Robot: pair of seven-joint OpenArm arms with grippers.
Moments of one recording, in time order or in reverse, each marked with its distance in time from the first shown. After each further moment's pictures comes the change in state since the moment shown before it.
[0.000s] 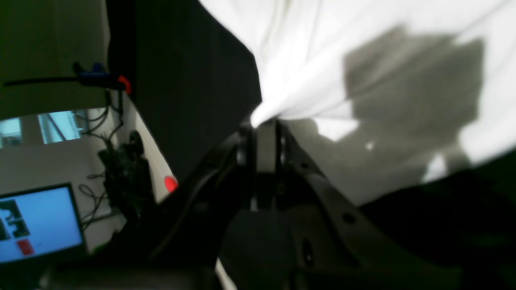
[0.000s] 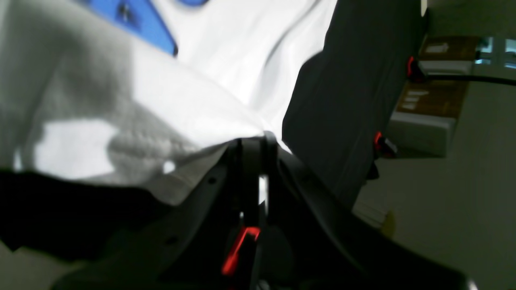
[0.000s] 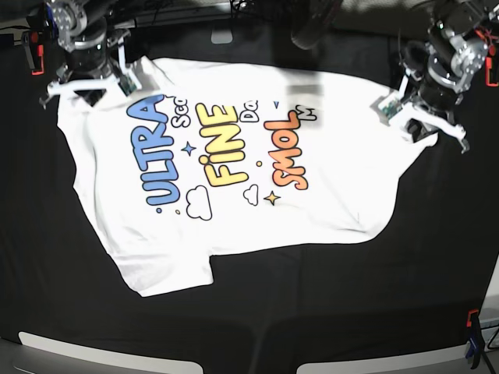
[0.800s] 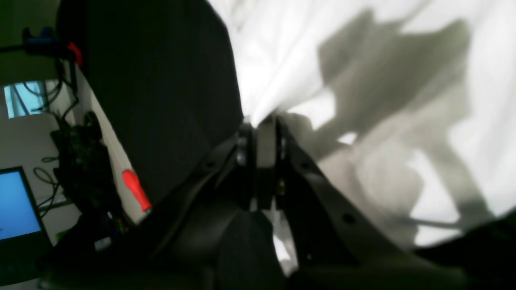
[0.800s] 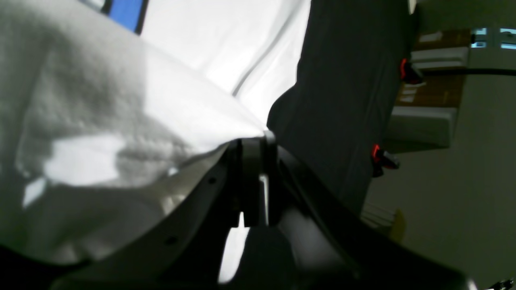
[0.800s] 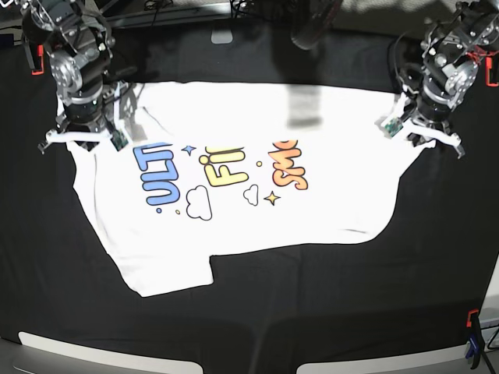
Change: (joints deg) left arm -6.1 6.3 0.0 -15.8 -2.9 -0.2 -5.3; right arm 17.0 -3.2 -0.1 -13.4 7.0 2.1 5.1
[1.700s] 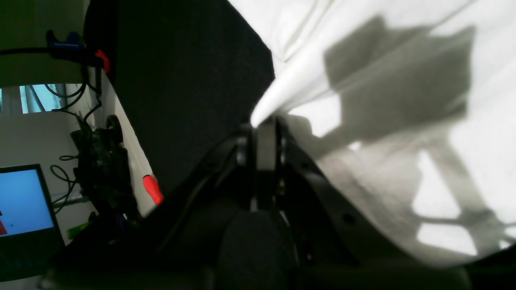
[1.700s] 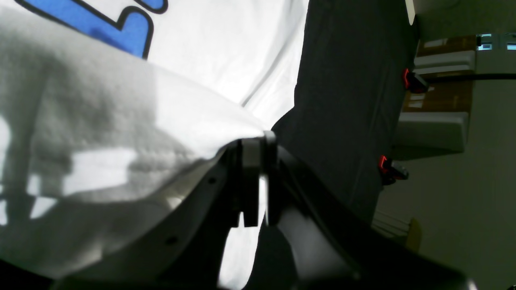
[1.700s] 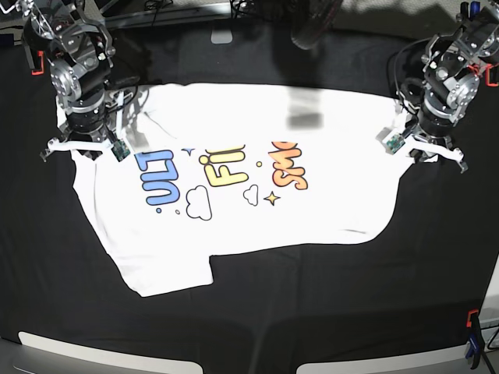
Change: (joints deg) left arm -3.0 -0.1 0.0 0.0 0.0 0.0 0.8; right arm 1.8 -0.1 0.0 -0.2 2.3 0.3 1.6
